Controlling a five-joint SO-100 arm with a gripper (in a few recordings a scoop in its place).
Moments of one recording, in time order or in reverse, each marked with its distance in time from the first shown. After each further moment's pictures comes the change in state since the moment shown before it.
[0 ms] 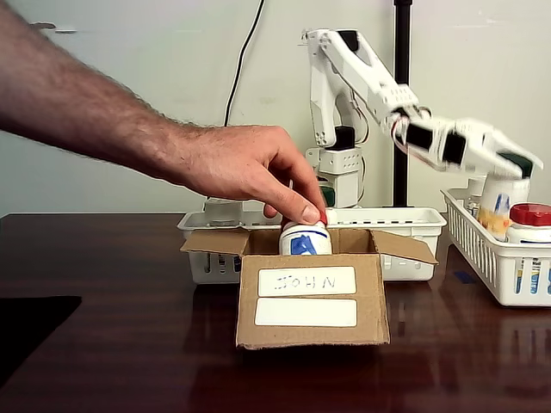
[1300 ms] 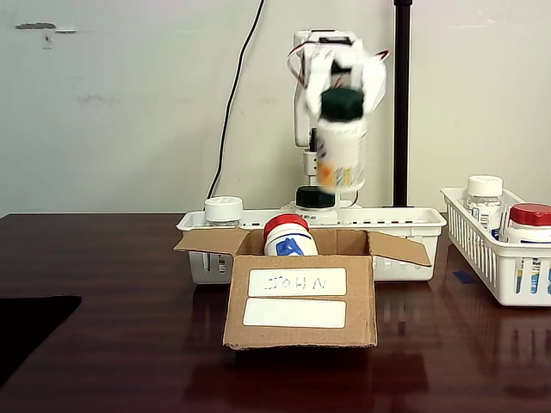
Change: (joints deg) arm 43.0 -4.0 -31.8 31.4 1.1
